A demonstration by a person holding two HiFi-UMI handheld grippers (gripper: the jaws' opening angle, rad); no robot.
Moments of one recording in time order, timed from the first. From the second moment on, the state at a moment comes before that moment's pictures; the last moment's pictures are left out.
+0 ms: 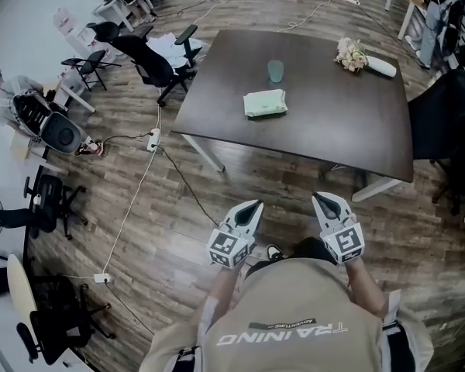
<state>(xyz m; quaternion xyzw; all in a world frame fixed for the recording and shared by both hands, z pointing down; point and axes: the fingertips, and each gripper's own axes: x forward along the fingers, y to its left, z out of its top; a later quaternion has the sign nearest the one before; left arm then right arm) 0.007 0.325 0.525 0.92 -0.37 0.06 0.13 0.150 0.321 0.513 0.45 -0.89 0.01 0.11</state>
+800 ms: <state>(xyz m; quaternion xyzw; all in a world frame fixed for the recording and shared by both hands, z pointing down) -0.013 0.240 0.548 0.91 -0.38 0.09 0.17 0.135 0.199 0.535 0.44 -0.89 0.05 0.10</state>
